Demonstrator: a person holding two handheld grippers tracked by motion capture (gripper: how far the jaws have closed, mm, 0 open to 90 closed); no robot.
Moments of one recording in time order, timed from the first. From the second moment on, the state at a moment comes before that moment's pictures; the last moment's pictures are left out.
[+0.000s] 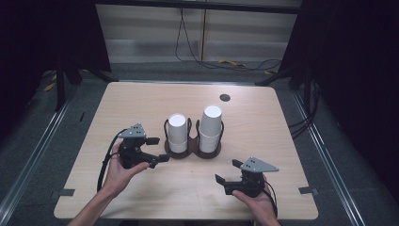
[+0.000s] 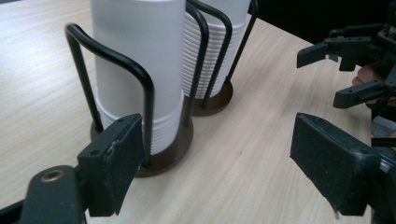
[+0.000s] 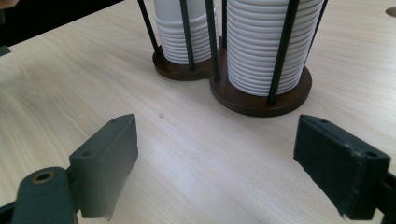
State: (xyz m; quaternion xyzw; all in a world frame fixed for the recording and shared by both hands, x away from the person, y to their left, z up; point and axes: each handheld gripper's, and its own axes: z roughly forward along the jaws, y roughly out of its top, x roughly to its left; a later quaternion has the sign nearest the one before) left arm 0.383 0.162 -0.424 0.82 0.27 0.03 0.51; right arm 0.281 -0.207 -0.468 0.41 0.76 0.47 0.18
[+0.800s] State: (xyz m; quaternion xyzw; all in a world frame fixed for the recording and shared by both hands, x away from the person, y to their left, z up) left arm 0.418 0.151 -0.386 0.83 0.23 0.08 0.50; right arm 0.283 -0.206 -0.469 0.40 0.77 0.47 0.17
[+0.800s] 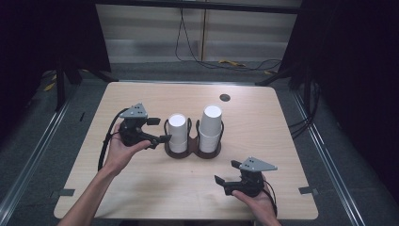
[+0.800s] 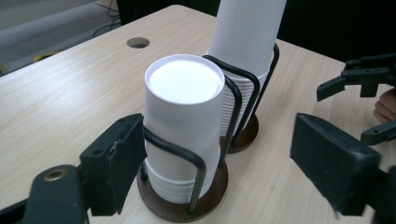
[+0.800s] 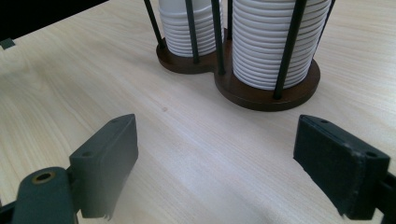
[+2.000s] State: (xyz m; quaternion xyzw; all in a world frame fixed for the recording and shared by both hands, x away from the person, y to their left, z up) left arm 0.459 0.107 -0.369 0.88 0.22 0.06 0.41; right arm 0.281 -0.209 -0.469 0.40 0.77 0.47 0.15
